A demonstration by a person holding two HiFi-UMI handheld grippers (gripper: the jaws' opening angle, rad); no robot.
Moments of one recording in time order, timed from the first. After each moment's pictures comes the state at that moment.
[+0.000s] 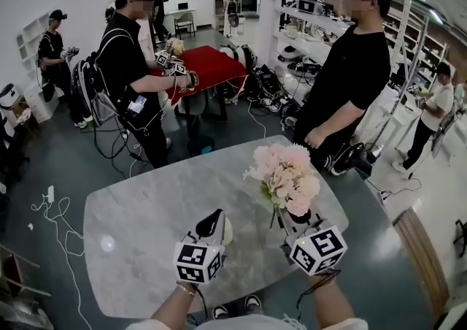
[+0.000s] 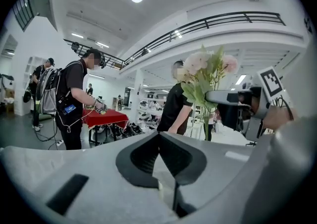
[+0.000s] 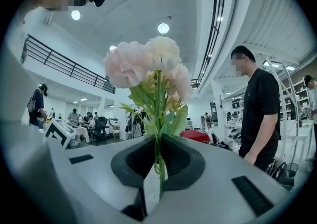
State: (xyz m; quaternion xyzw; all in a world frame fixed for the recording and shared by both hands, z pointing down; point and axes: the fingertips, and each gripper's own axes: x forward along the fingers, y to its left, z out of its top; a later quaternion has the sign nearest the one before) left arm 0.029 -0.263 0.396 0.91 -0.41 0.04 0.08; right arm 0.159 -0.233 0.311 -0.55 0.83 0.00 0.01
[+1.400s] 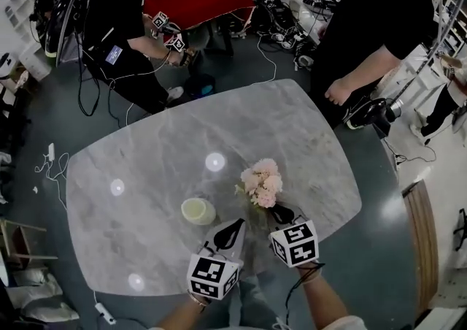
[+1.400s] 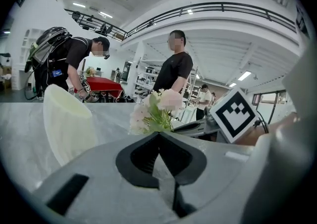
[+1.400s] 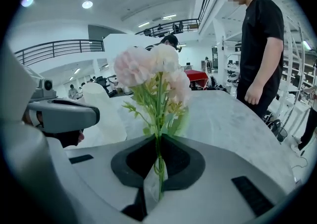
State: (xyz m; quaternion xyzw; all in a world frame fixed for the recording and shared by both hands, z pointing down) left arm 0.141 -0.230 0.531 0.90 -0.37 0.13 0.20; right arm 0.215 -0.263 0.582 -0.51 0.80 -0.23 -0.24
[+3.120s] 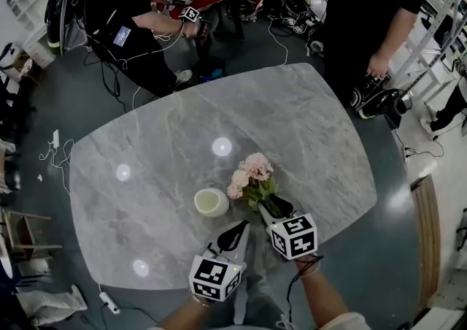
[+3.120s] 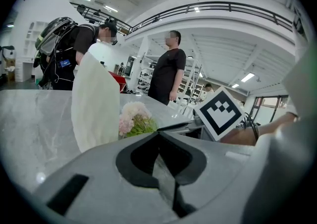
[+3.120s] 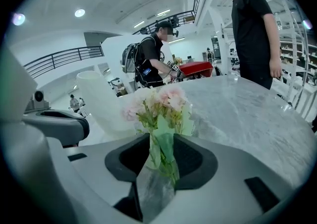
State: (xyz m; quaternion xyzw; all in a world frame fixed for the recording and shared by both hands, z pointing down) left arm 0.109 -0.216 0.568 0.89 -0.38 0.14 0.23; right arm 0.164 -0.269 0.630 -0.48 0.80 -0.28 -0.21
